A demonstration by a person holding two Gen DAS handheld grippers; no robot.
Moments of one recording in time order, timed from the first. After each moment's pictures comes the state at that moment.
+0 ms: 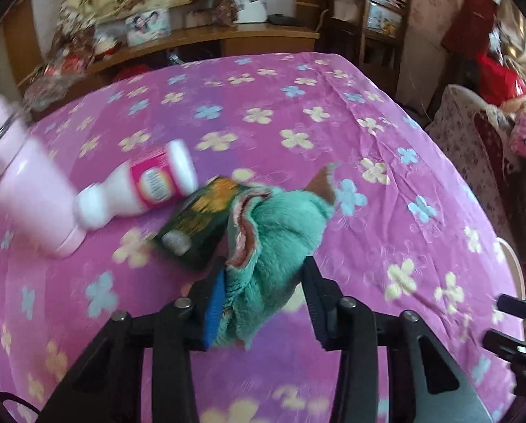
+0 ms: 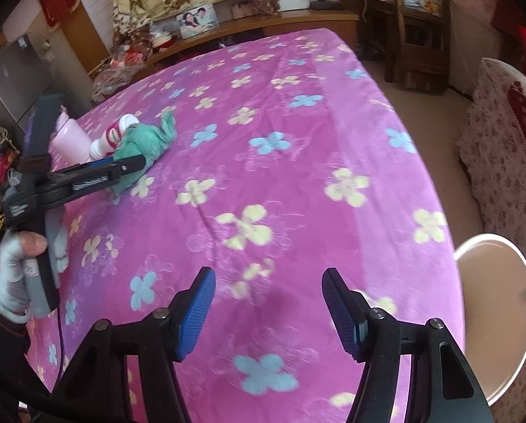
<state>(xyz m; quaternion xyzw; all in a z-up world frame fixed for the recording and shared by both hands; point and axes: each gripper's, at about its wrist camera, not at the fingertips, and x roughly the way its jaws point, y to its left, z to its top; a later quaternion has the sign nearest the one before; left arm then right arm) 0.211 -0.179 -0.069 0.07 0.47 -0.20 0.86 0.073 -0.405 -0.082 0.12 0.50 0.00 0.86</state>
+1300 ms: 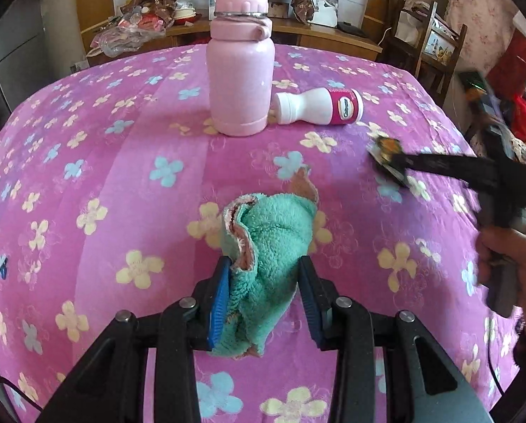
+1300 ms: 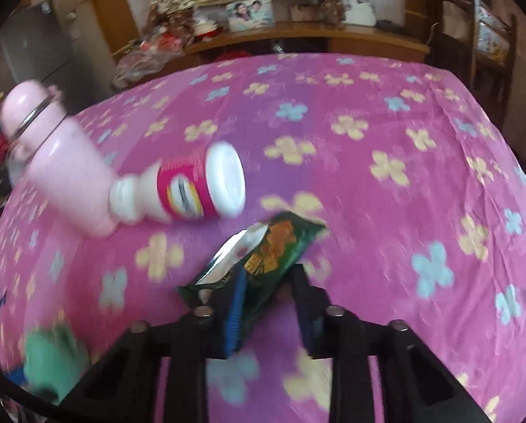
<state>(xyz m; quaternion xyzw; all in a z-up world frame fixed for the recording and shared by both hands) 0.137 -0.001 -0.076 0.01 0.49 -0.12 0.86 0.255 -0.239 -0.107 0.07 0.49 0.04 0.87</state>
